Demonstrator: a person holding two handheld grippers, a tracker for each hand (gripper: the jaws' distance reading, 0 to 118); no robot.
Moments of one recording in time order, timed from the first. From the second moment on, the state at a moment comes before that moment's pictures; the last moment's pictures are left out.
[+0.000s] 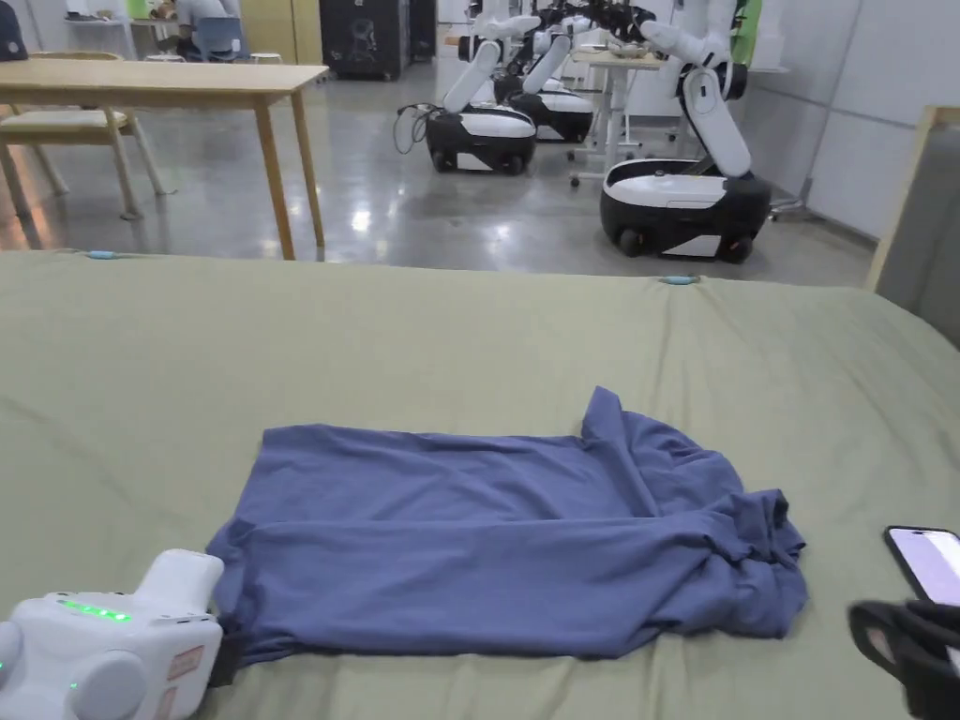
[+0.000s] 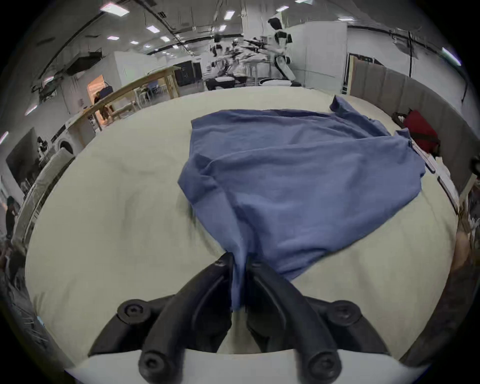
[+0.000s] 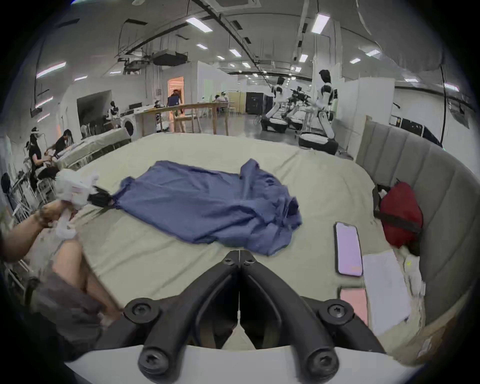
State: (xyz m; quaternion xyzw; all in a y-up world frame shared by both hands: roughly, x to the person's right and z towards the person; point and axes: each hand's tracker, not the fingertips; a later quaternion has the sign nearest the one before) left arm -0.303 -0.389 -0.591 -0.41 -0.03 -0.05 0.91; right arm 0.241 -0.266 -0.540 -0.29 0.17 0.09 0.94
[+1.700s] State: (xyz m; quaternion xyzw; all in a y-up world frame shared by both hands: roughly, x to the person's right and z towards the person) left arm -0.316 -0.379 -0.436 -0.40 -0.06 0.03 0.92; right arm 0.292 -0.369 -0.505 -0.49 0.14 0.08 0.86
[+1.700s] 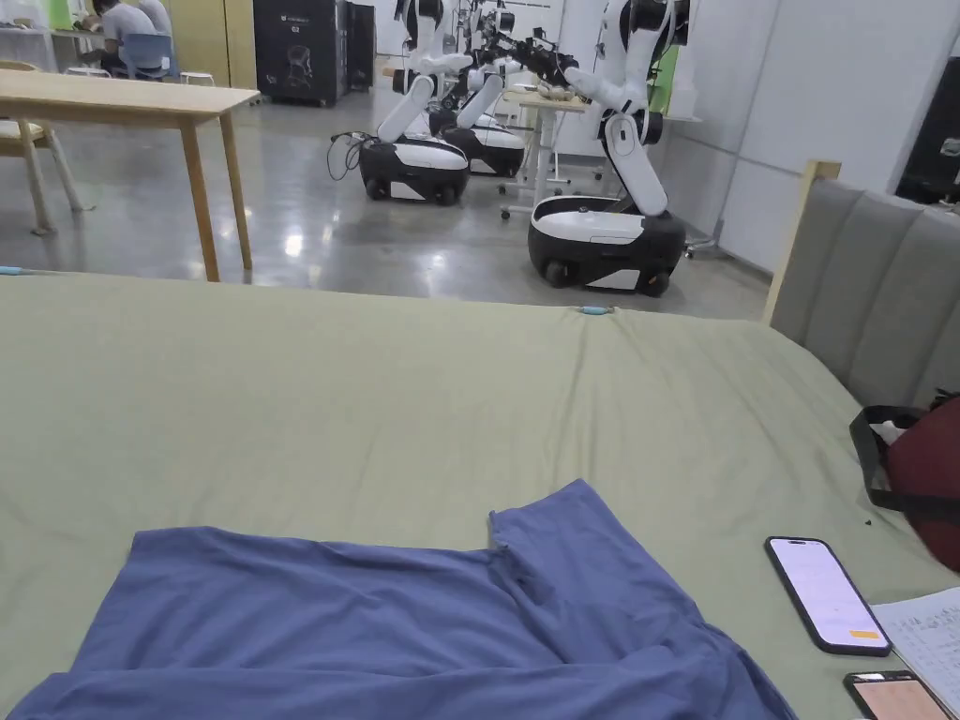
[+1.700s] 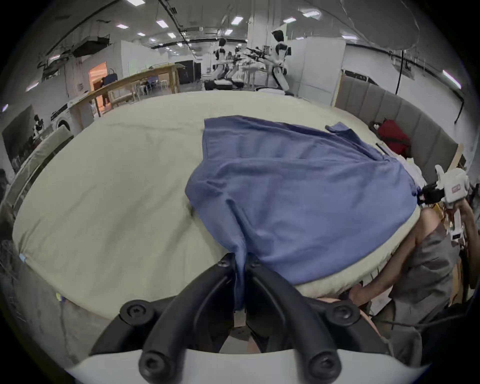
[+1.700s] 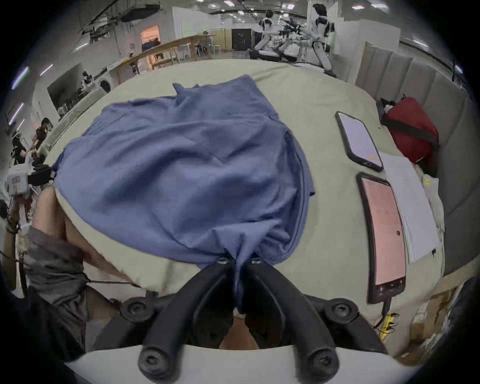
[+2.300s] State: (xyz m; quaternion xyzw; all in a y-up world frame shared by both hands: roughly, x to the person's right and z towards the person) left arm -0.332 -0.270 -0.456 -0.27 -0.07 0.03 0.96; right arm 0.269 -0.233 -0.394 -0.25 0.18 -0.02 0.95
